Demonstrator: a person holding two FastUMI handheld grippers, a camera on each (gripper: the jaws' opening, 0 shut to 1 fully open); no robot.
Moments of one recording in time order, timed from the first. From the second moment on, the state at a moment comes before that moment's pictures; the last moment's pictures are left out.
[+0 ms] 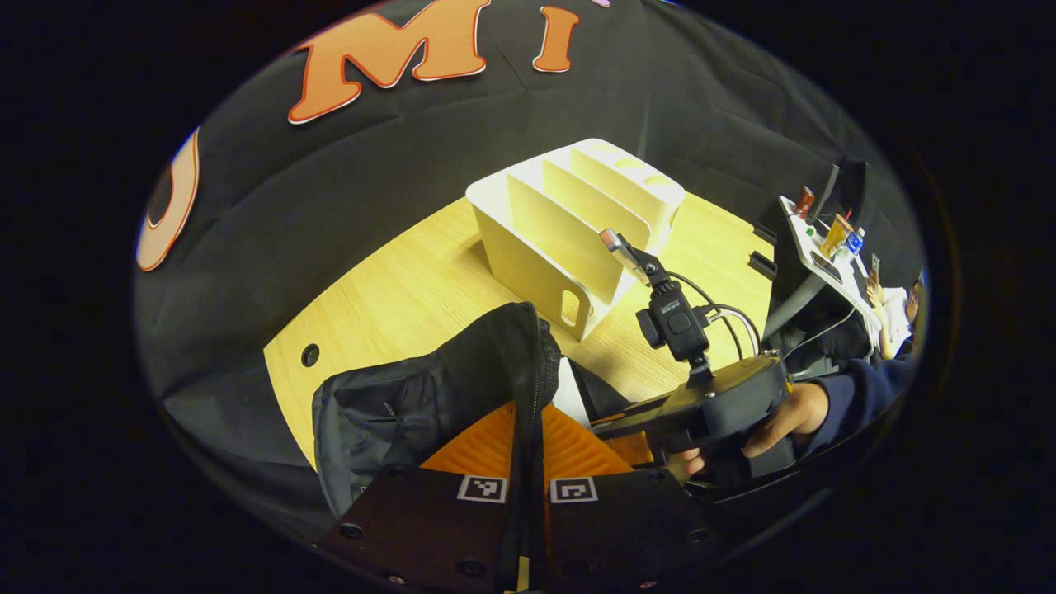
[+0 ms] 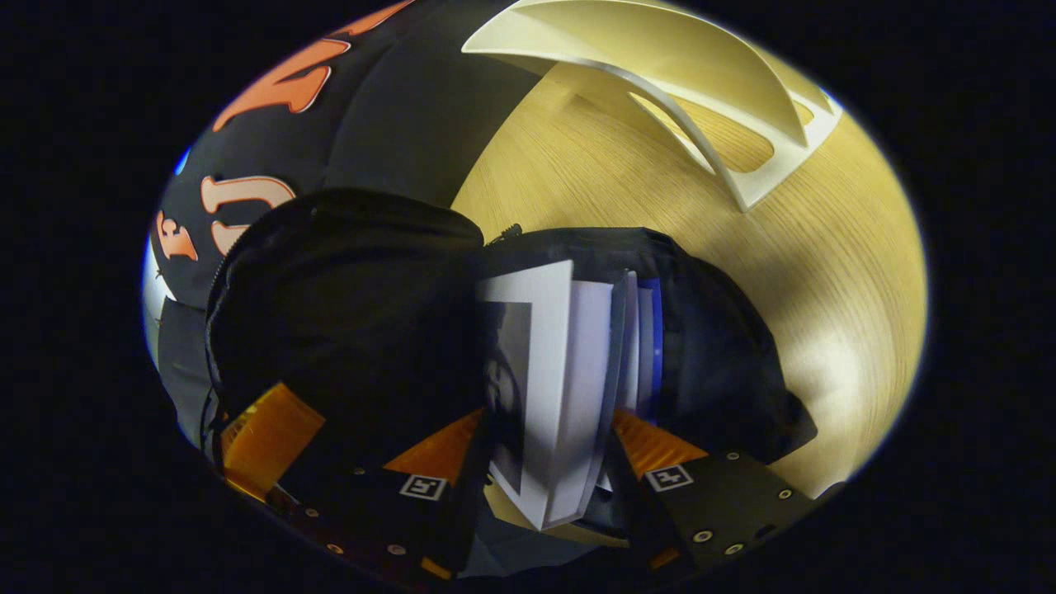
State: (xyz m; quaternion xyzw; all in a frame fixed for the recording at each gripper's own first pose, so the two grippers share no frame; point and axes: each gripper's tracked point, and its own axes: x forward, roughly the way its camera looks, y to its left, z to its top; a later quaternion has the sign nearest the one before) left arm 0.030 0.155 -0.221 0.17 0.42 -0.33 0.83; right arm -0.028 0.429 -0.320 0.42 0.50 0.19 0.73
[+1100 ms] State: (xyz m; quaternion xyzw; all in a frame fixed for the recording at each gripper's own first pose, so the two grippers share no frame) left arm 0.004 0.110 -0.241 0.14 0.44 -0.25 0.85; right arm -0.040 0.259 -0.302 0.27 0.50 0.15 0.81
